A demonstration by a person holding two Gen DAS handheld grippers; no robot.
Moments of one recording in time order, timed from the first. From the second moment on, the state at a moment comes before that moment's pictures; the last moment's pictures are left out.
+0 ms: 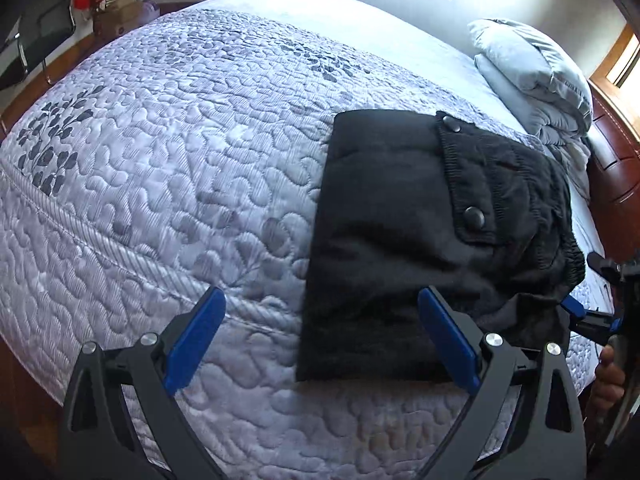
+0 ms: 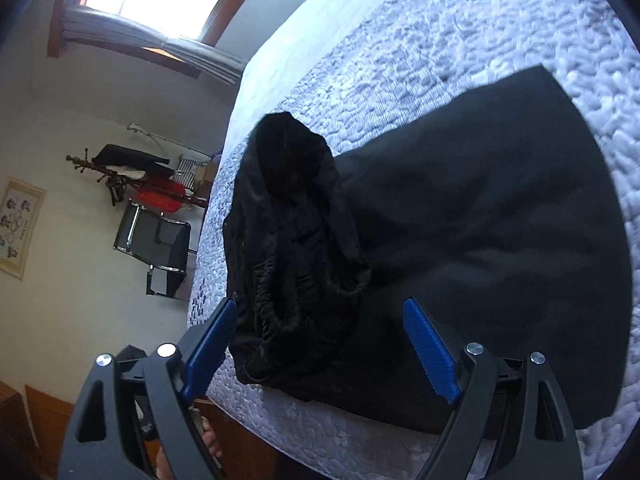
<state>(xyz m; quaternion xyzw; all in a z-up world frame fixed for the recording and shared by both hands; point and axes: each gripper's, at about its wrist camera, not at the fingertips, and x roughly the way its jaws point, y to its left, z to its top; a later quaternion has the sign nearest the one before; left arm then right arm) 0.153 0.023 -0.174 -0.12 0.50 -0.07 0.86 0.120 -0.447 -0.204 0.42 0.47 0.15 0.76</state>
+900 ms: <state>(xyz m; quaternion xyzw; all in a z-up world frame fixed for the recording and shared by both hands) 0.156 0.043 -0.193 -0.15 0.53 -0.04 0.83 0.166 -0.407 -0.201 0.41 0.45 0.23 0.76</state>
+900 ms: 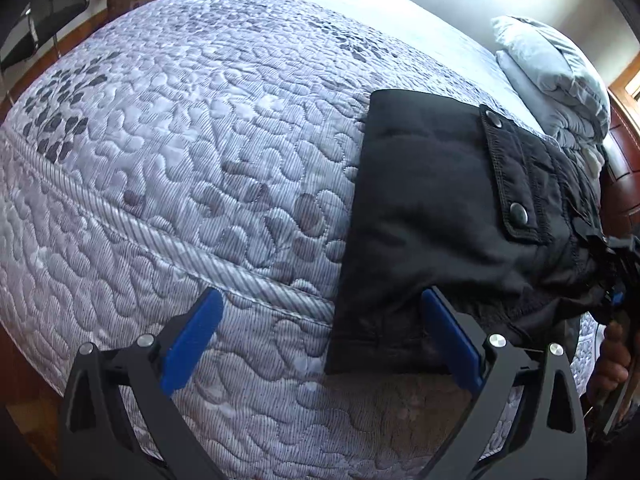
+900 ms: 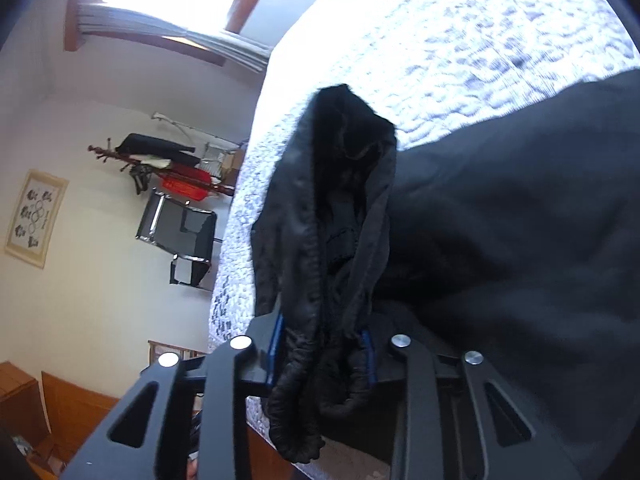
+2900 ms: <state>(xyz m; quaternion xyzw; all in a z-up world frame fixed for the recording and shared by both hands) 0.135 -0.027 -0.158 -0.10 0.54 -0.12 0.83 0.094 -0.567 -0.241 0.50 0.43 0.14 0.74</state>
